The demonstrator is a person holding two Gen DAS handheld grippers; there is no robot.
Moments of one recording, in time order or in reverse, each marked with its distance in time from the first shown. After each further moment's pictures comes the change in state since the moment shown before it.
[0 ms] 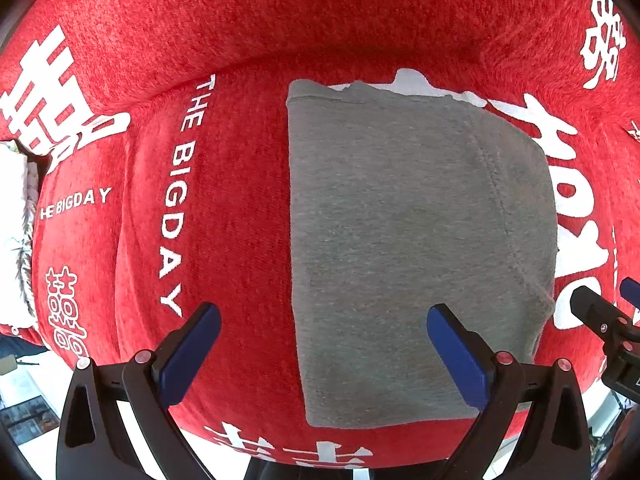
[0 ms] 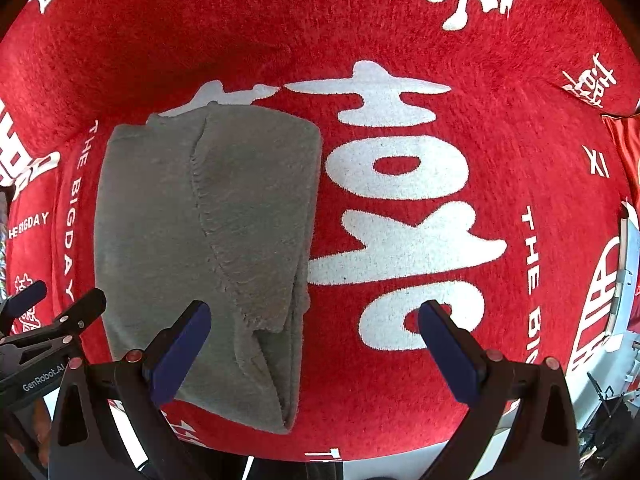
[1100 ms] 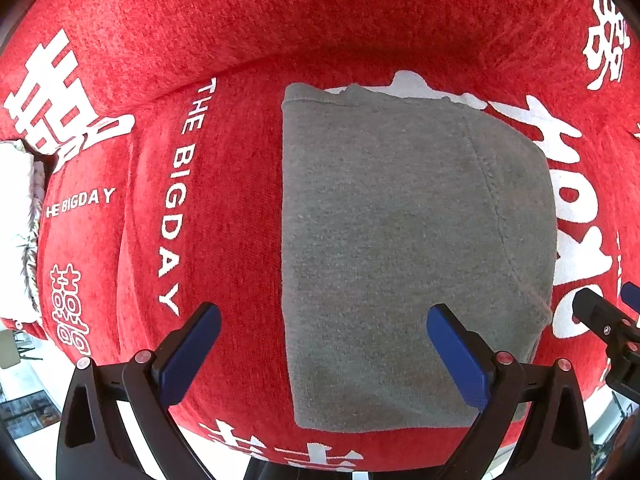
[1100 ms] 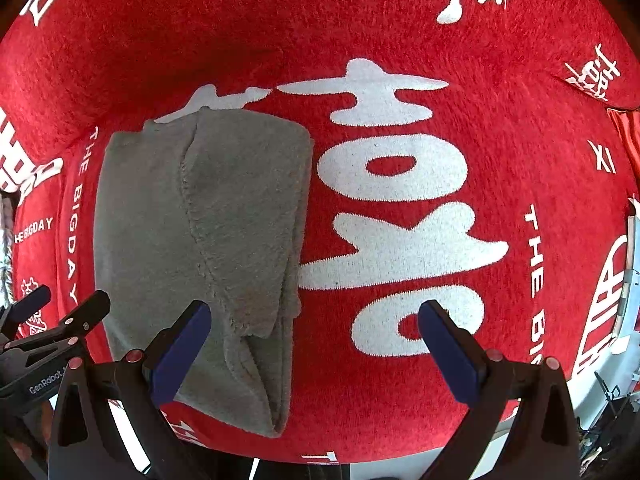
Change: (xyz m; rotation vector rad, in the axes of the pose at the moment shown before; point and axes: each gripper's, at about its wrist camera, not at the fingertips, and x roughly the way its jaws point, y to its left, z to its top) left arm -0.001 -0.011 0.002 -0.015 -0.007 0.033; right arm 0.005 -0.014 0.003 0.013 0.005 0.035
